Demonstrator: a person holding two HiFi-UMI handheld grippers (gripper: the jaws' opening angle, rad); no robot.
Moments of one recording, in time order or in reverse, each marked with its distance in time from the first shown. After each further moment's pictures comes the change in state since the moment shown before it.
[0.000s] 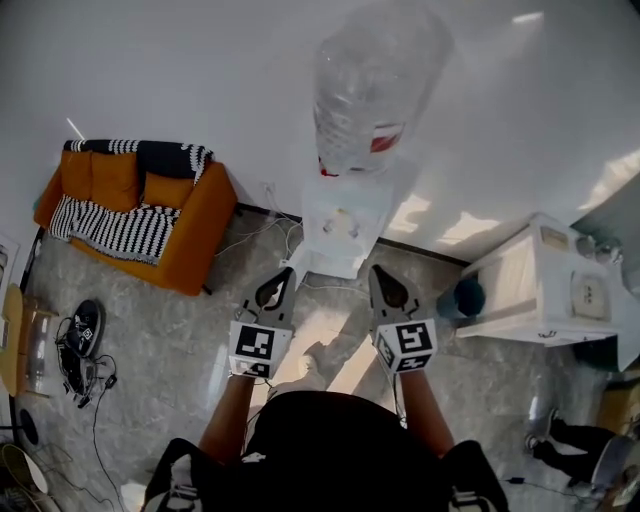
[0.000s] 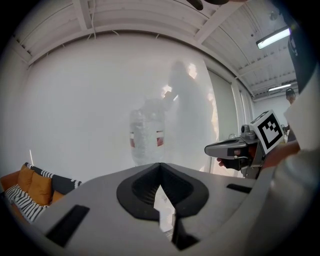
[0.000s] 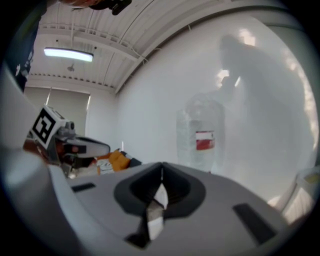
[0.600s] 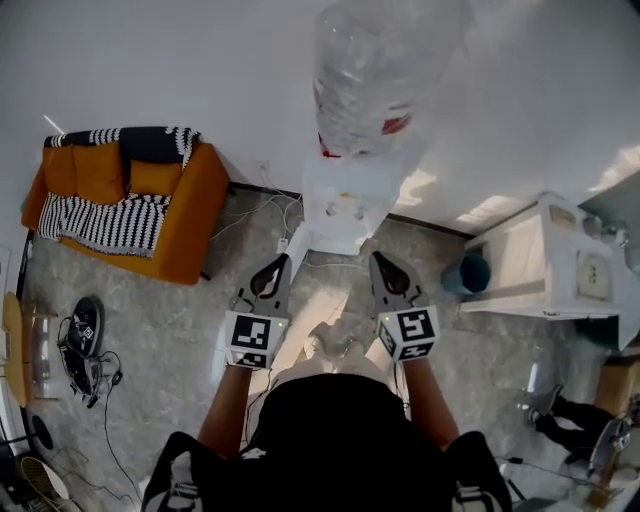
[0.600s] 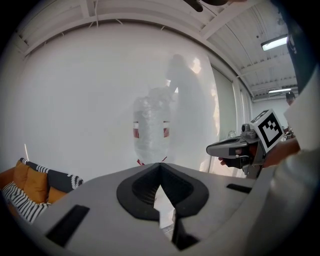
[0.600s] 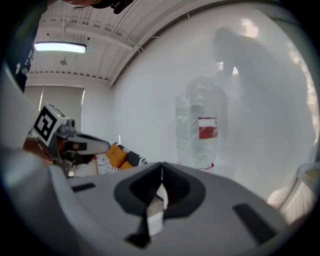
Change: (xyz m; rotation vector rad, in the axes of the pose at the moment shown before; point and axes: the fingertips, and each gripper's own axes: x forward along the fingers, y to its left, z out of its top) left arm 0.039 0.050 -0.031 -0.024 0.071 -0.039; right arm 0.055 0.000 -0.032 0.024 0.101 -0.026
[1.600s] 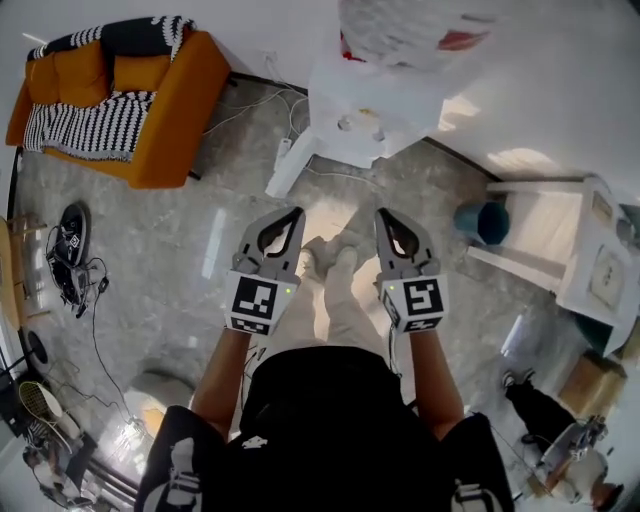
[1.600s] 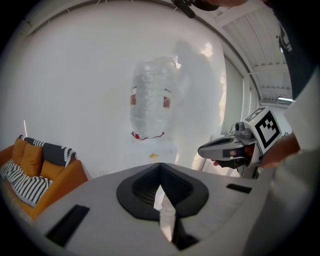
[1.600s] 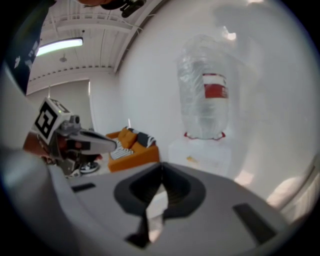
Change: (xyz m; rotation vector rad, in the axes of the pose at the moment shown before) left arm 0.061 -0.026 -0.105 -0.079 0.149 -0.008; right arm 0.046 -0.020 -0.104 0.000 0.197 0.144
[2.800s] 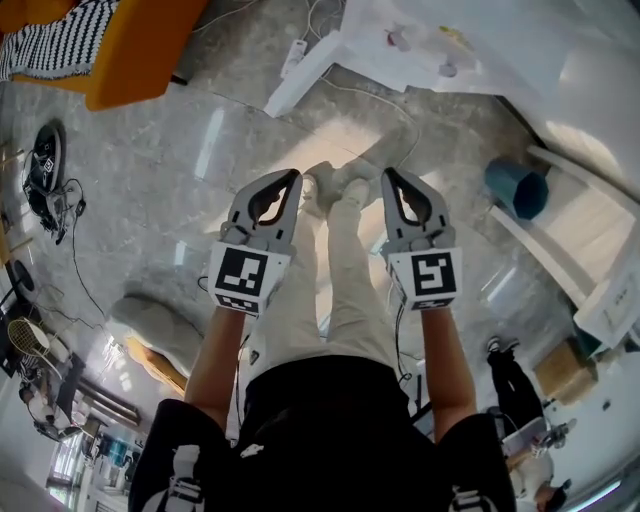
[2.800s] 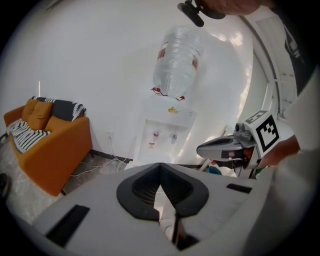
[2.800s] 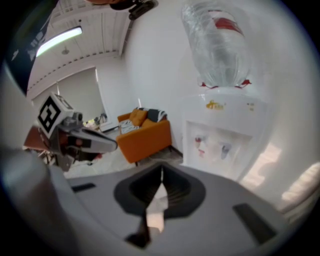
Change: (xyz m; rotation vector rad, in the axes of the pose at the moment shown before) left arm 0.045 0.034 -0.182 -0.234 0.185 0.068; right arm 0.098 0.017 -0.155 -0.023 0.213 0.164
